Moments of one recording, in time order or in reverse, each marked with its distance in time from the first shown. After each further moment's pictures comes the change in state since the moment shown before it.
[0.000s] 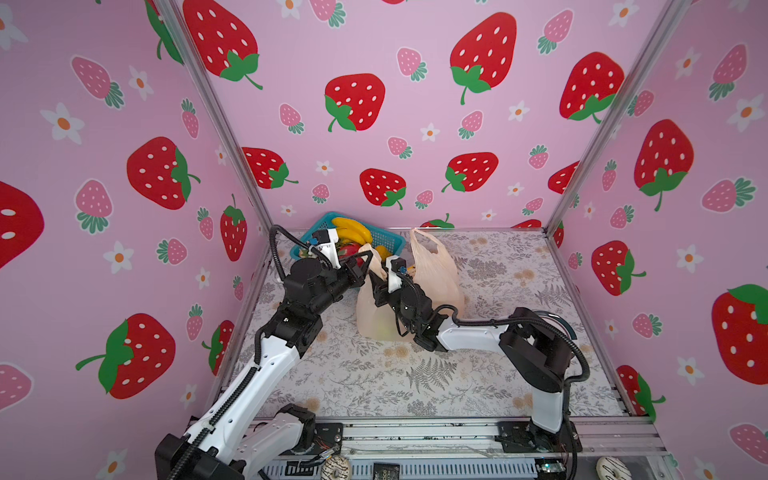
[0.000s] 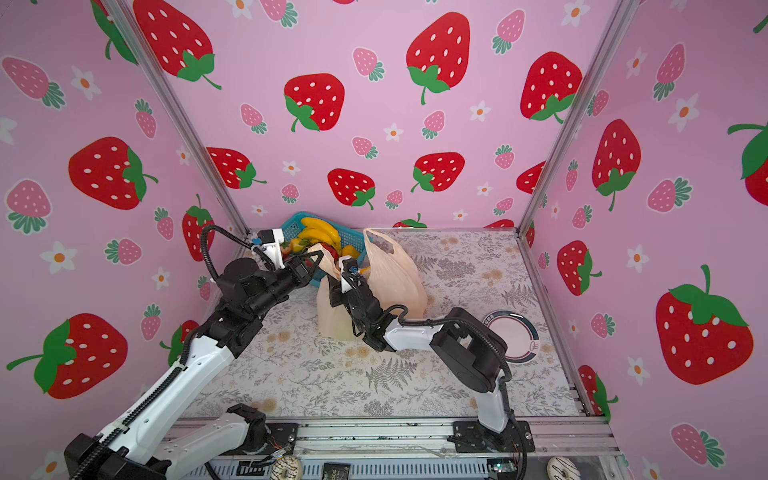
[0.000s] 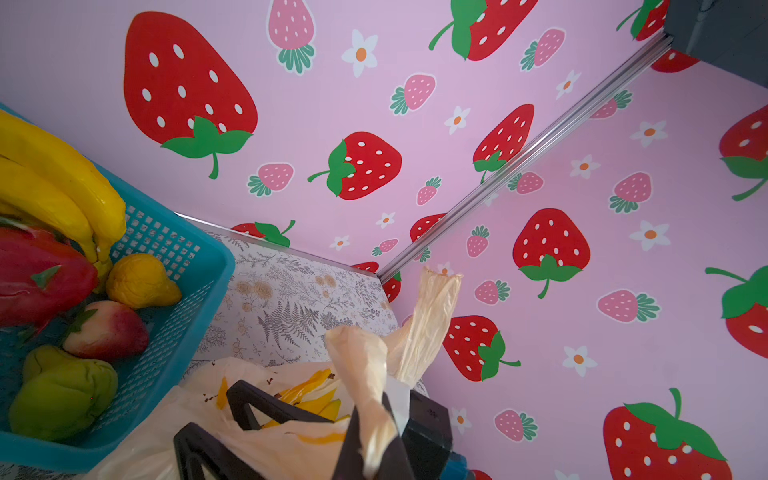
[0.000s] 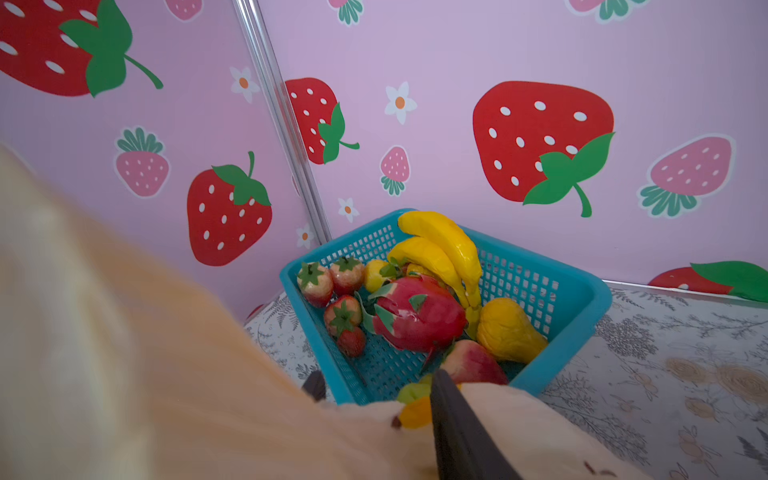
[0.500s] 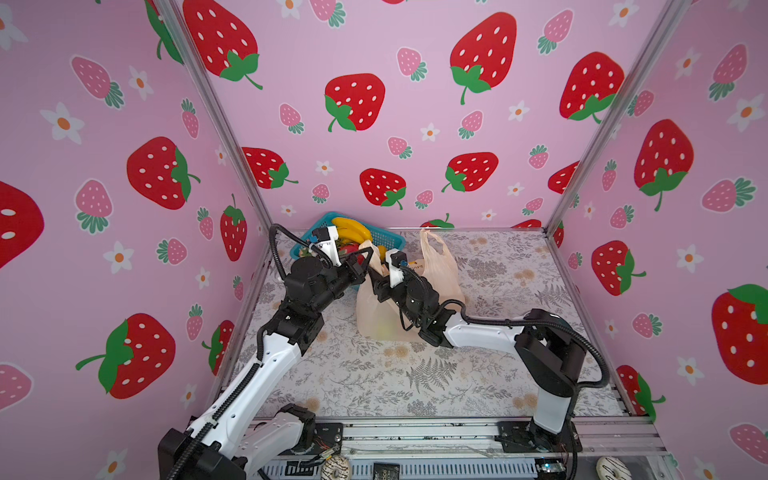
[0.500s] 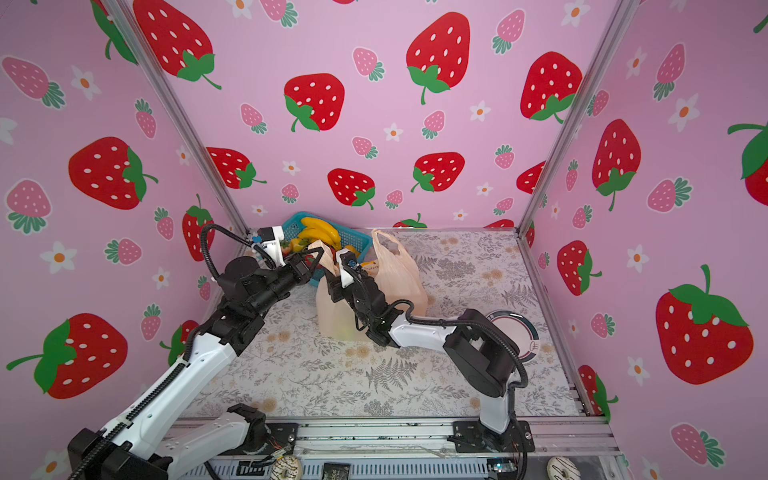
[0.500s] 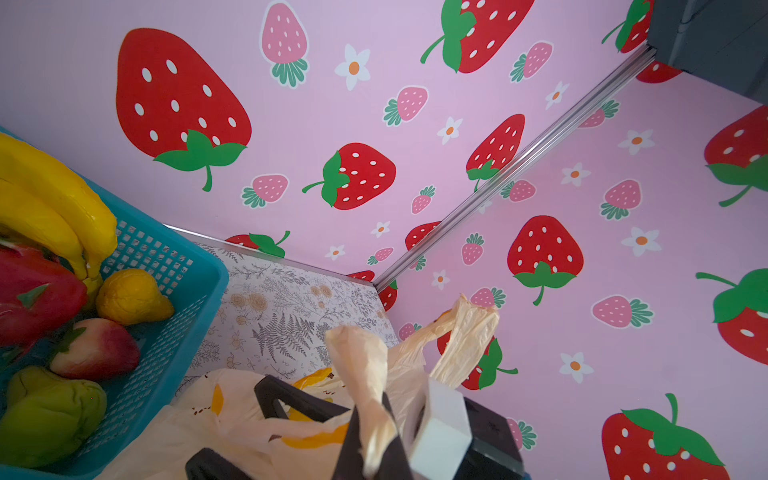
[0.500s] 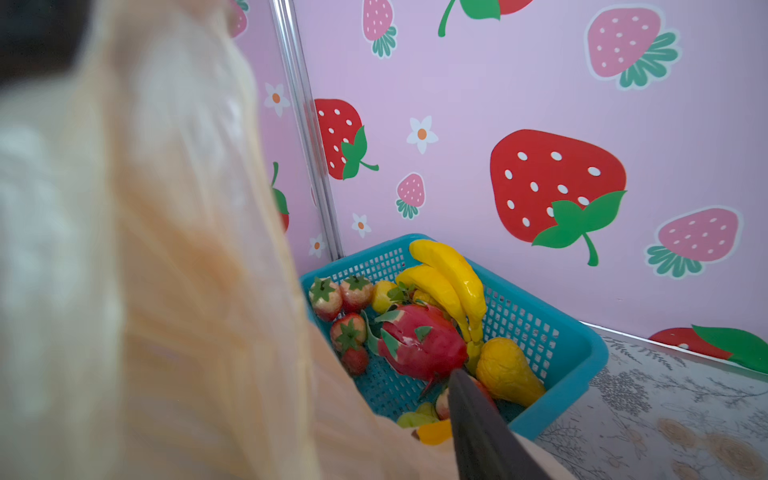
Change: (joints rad) left arm 0.000 0.022 0.000 0.049 0.000 0.000; right arm -0.028 -0.055 0.011 -0.040 -0.102 -0.070
